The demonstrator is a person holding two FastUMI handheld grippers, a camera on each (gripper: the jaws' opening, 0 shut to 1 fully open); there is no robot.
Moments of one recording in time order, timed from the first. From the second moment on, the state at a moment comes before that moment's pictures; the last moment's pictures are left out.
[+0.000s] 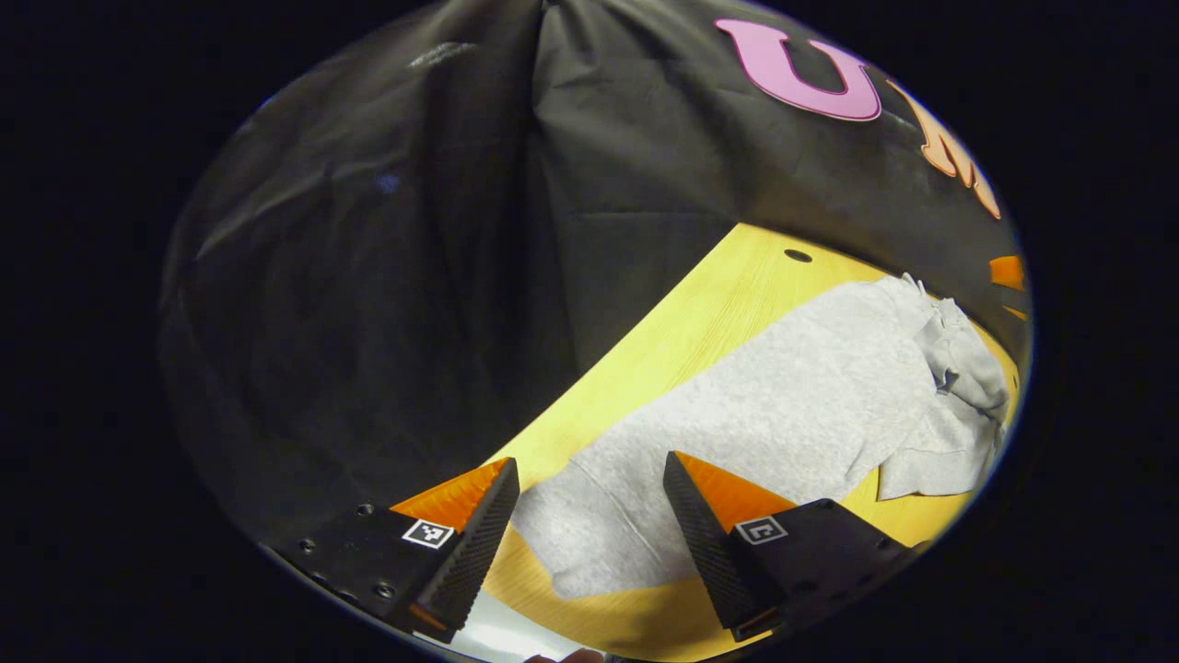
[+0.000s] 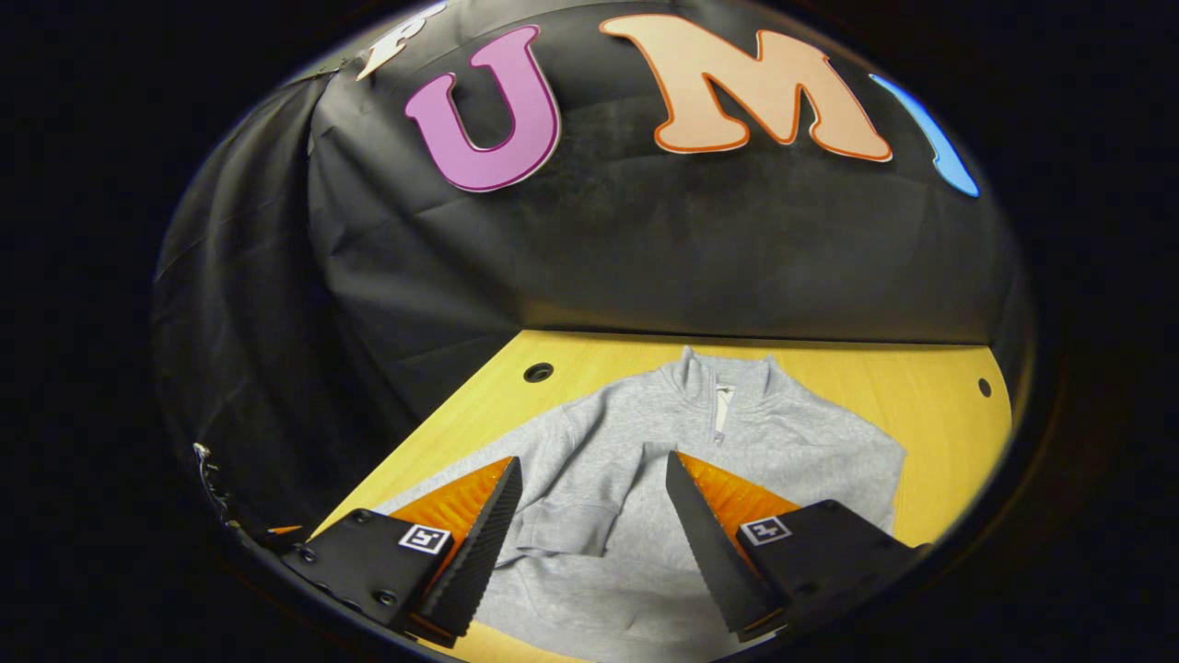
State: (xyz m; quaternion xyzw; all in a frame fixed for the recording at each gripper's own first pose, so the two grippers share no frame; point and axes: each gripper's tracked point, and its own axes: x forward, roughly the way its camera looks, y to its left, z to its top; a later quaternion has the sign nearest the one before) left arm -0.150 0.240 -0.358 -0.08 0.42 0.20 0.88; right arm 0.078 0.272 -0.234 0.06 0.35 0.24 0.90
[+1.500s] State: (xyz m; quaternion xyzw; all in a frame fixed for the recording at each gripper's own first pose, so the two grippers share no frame) left arm -0.078 0.196 -0.319 -0.09 0.41 0.16 0.89; right arm 0.044 0.151 -0.211 0.05 0.33 0.20 0.92
